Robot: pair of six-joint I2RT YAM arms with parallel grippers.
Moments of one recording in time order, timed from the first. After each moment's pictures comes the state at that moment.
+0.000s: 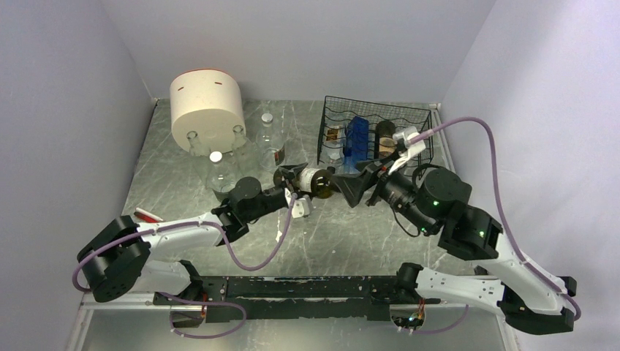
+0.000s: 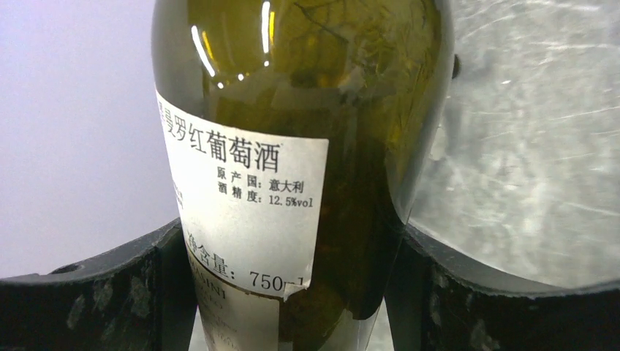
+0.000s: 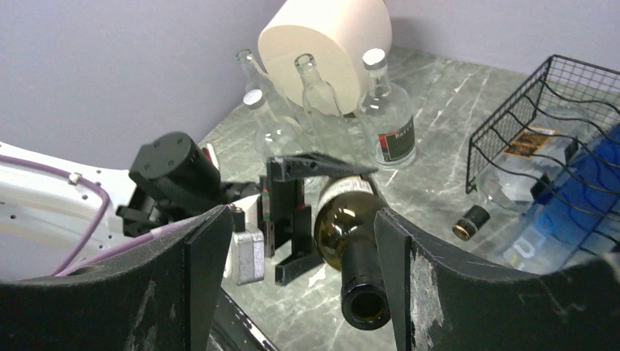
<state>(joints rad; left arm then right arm) -0.91 1.29 0.54 0.75 0.19 0.69 1.08 0.77 1.20 -0.49 0.34 0.31</state>
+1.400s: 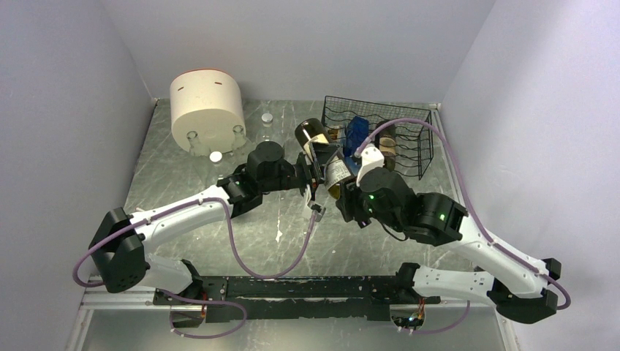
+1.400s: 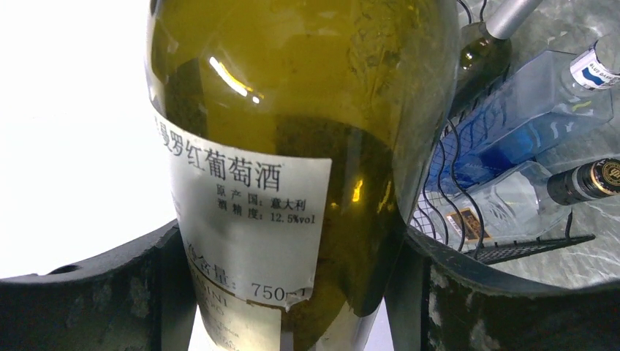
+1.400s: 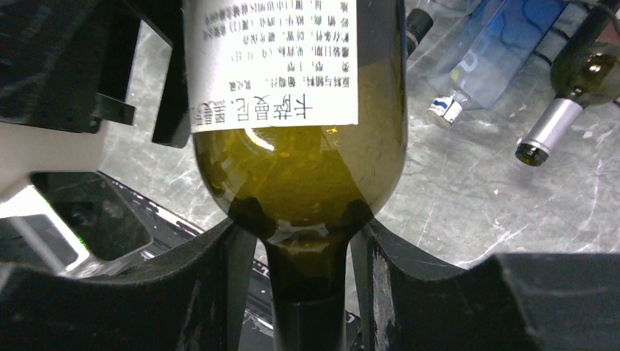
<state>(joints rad) -0.91 1.38 1.02 0.20 0.41 1.68 1.08 0.94 1.21 -0.94 0.41 0.46</state>
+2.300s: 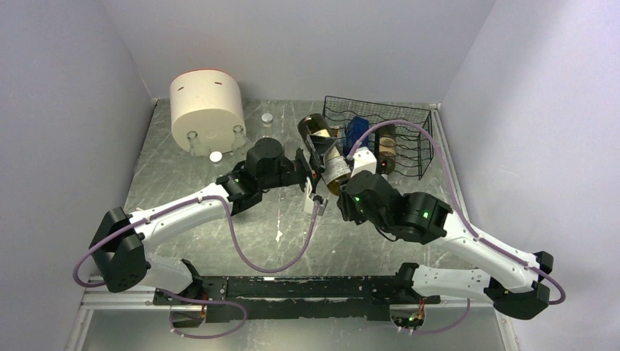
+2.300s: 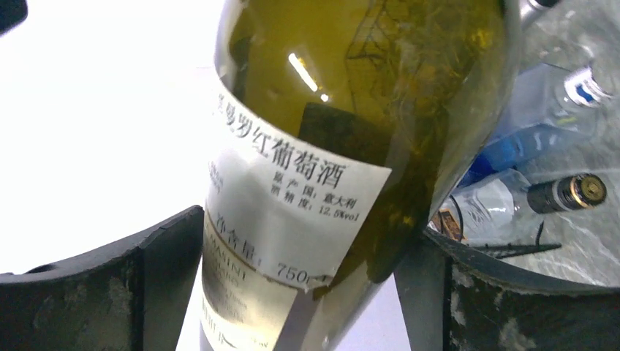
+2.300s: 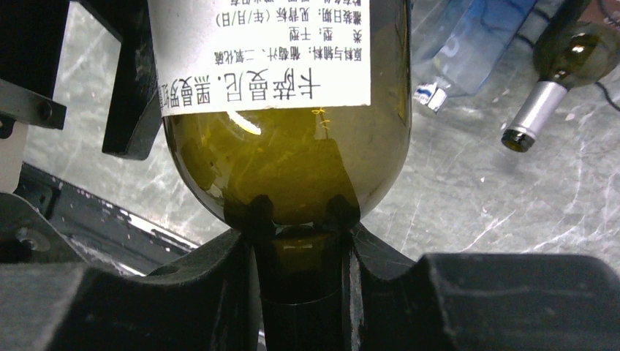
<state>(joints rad) -0.90 1.38 1.04 0.18 0.38 1.56 1.09 0.98 1.17 -0.95 0.47 0.49</state>
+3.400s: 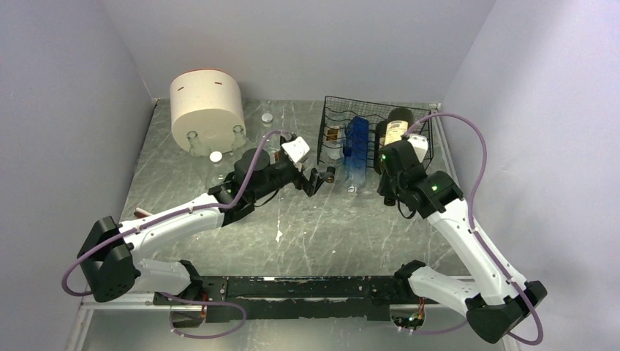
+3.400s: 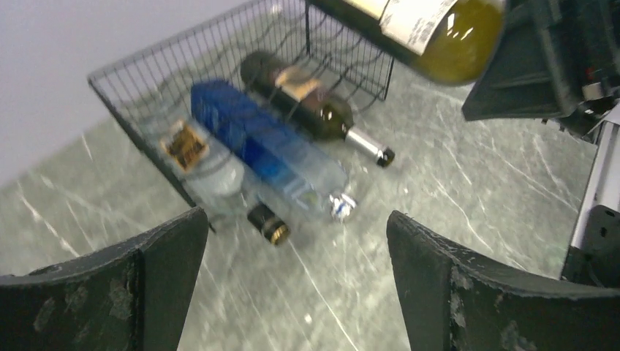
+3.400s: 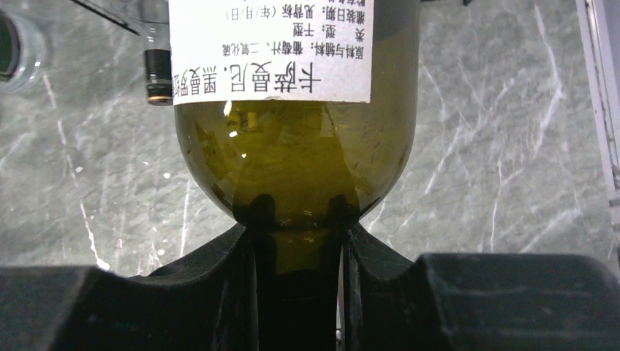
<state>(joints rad) -0.91 1.29 0.91 0.35 0.06 0.05 0.53 1.01 1.16 -1.05 0.47 0.61</state>
